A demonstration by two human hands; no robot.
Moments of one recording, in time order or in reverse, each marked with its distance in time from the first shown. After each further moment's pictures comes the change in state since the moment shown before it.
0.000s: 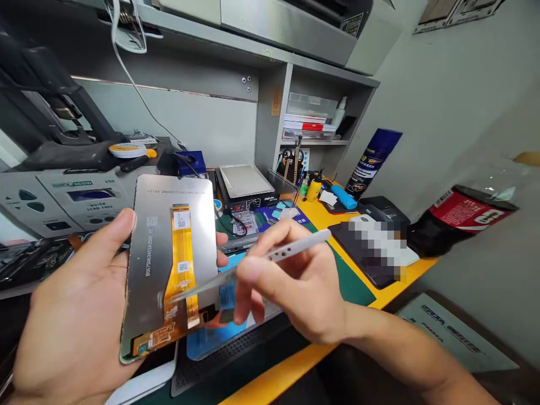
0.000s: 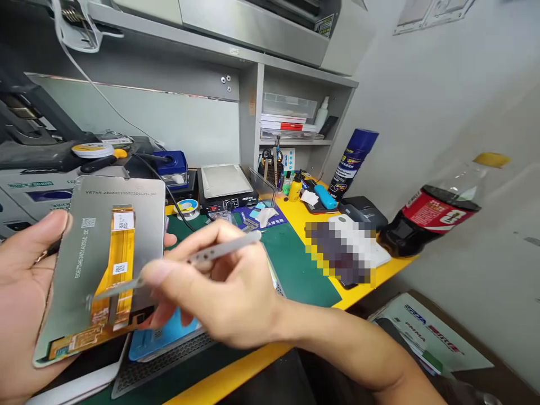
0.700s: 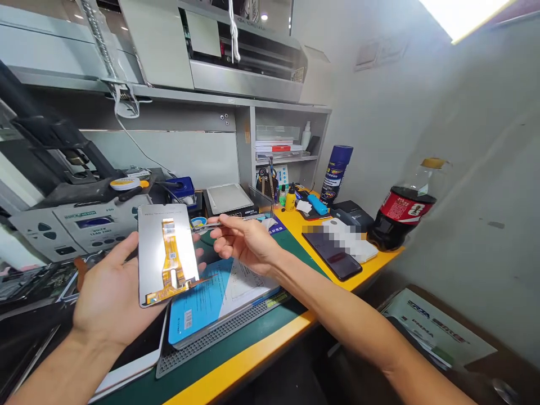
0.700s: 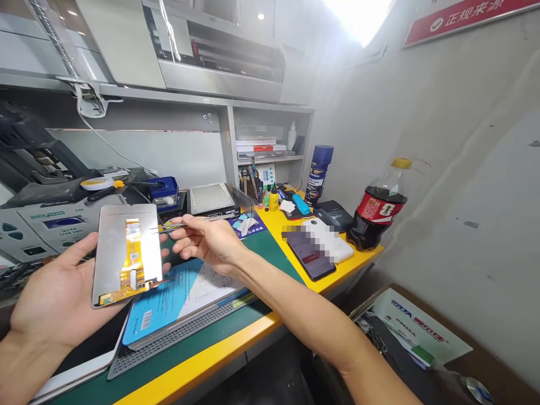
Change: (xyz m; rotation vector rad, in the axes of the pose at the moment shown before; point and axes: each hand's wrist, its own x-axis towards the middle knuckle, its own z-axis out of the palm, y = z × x) left_hand 0.002 -0.008 0.021 0.183 -0.051 0.275; right_hand 0.049 0.010 -0.046 0.219 -0.043 0.311
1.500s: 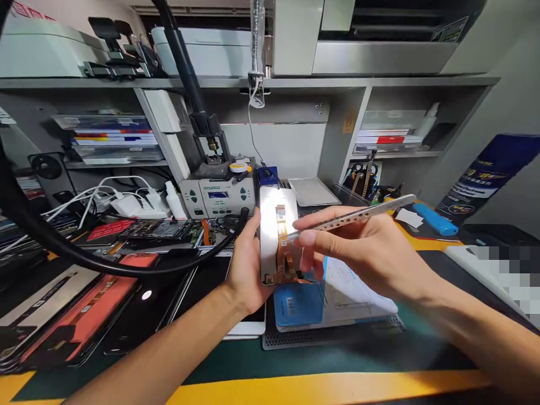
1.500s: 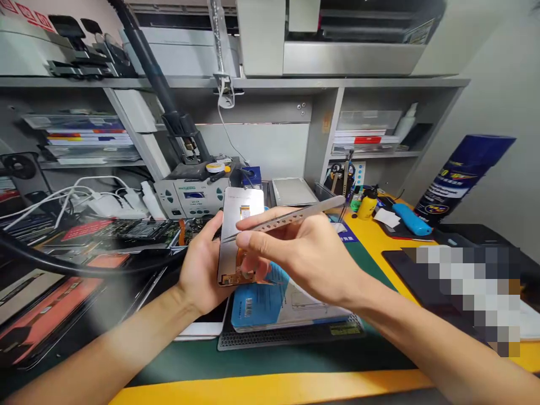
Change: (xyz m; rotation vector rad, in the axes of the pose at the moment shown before) left_hand 0.009 -0.011 -0.018 -0.284 -0.329 -0.213; right_hand -0.017 -0.013 0.059 -0.560 -0.094 -0.115
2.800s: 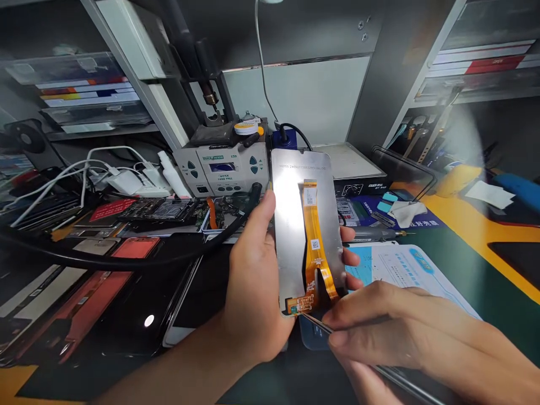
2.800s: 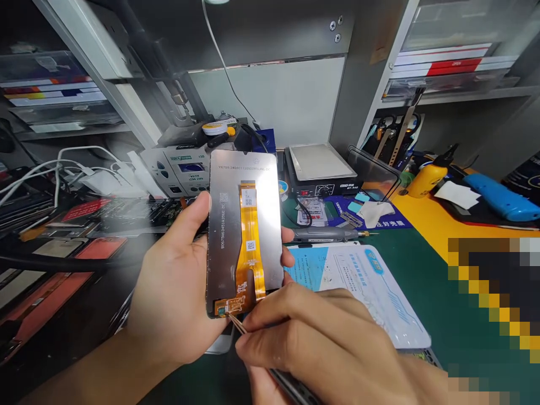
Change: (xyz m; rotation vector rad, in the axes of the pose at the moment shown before) left_hand -0.008 0.005 0.014 -0.085 0.311 -0.041; right_hand -0.042 0.067 0.033 -0.803 0.323 -0.432
